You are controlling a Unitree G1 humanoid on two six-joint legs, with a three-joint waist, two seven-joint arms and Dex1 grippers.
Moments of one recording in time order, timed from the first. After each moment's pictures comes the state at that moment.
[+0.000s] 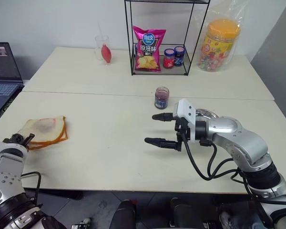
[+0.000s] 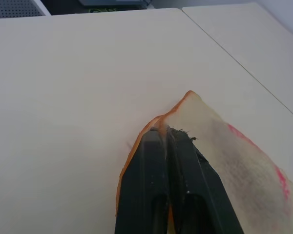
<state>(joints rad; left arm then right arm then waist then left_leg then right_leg) -0.27 0.48 0.89 0.10 -0.68 0.66 0.10 -0.57 -0.53 0.27 -0.39 0.49 0.73 0.83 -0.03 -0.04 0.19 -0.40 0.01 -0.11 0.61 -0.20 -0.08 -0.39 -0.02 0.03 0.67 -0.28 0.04</state>
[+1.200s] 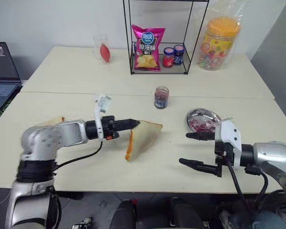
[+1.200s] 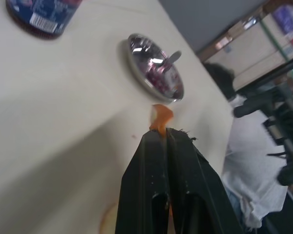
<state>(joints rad) -0.60 0.65 -0.03 0.07 -0.98 1.08 -0.71 -0.06 -0.83 -0.10 -0.75 0.64 0.75 0.84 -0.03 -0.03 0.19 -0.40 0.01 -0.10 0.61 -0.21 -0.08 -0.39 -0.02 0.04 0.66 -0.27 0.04</state>
